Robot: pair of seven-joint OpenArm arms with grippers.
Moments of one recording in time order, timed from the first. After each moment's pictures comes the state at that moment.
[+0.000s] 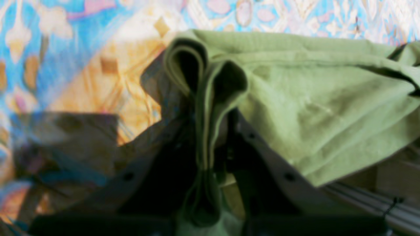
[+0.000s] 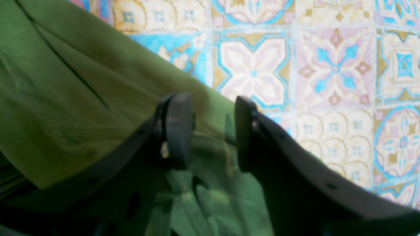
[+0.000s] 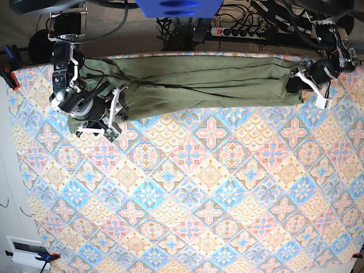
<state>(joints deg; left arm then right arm) 15.5 -21.4 -33.6 78.8 -50.2 -41.0 62.5 -5.8 18.2 2.6 105.1 19.5 41.0 -59.8</state>
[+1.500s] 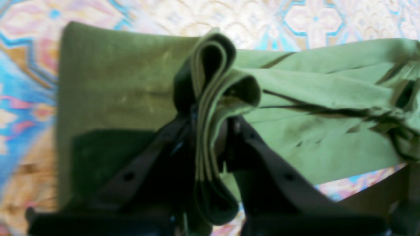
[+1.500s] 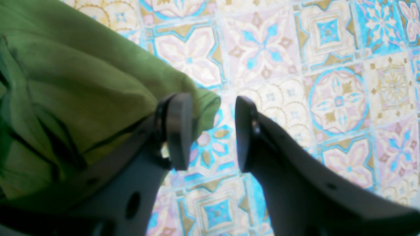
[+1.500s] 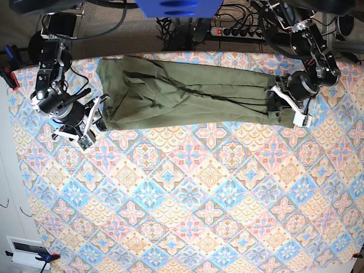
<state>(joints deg) 10.7 -7.0 -33.3 96.5 -38.8 -37.8 67.7 -5.8 18.2 13.6 106.3 21.1 41.1 -59.8</state>
